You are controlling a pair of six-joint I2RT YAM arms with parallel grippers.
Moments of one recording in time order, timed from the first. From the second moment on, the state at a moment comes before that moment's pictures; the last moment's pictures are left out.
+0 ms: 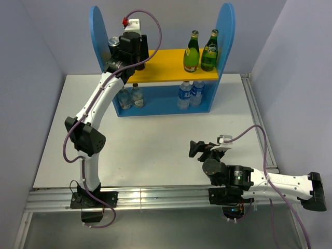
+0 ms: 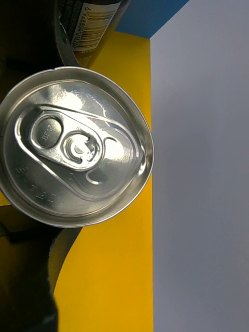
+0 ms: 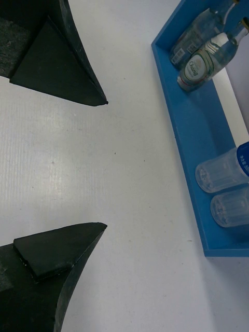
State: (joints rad) left arm -0.48 2.03 2.28 -0.51 -0.42 -0.21; right arm 1.31 0.55 0.33 -0.25 1.18 0.77
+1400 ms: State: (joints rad) left arm -0.68 1.23 1.35 -0.70 -0.49 -0.42; right arm 1.31 0.67 0.73 -0.39 1.09 0.63
